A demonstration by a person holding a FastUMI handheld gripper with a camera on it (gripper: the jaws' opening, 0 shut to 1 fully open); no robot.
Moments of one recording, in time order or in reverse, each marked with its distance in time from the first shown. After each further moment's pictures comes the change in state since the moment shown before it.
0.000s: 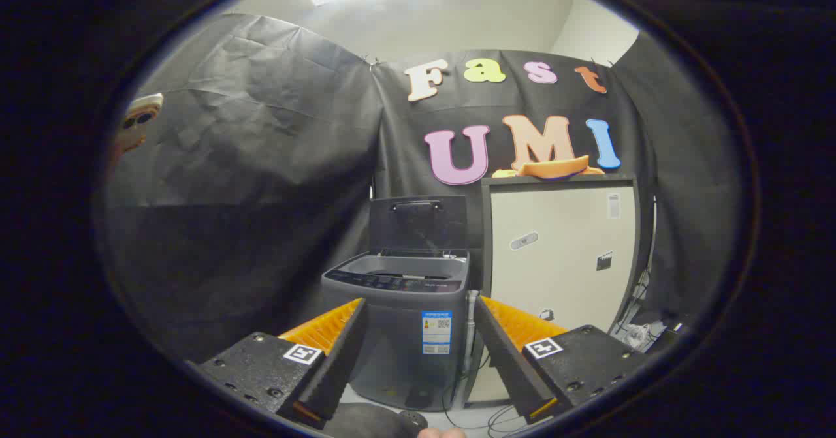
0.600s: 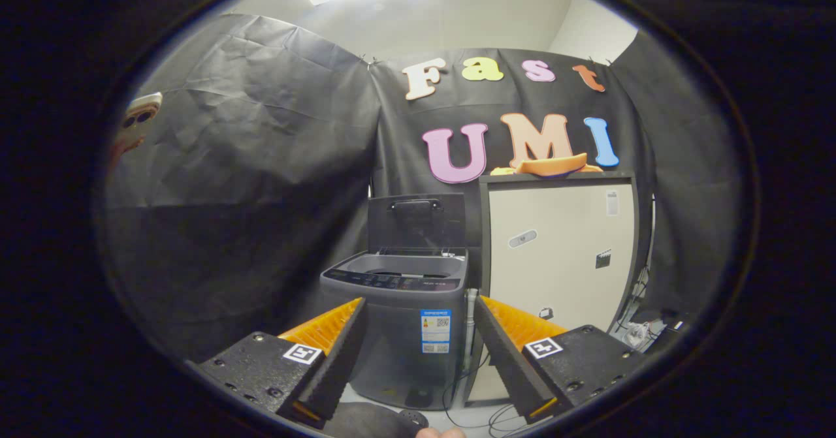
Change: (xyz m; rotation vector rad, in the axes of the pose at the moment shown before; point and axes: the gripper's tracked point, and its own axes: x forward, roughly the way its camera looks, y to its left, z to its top) arm 0.000 0.000 -0.001 0.009 0.002 0.001
